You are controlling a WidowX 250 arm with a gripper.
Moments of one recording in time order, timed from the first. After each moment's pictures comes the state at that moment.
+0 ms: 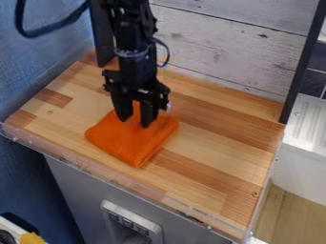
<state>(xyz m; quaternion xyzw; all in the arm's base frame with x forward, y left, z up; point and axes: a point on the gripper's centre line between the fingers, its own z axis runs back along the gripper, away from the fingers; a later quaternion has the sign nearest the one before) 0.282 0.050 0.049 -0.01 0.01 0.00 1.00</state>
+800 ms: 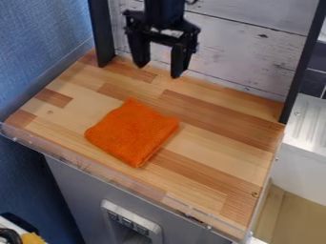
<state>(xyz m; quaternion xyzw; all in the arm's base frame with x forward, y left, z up) 0.320 0.028 0.120 0.01 -0.02 -0.01 1.00</state>
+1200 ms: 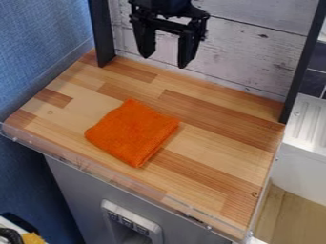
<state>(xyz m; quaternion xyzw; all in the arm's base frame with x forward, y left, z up) 0.322 0.021 0.131 0.01 -0.01 0.00 1.00</state>
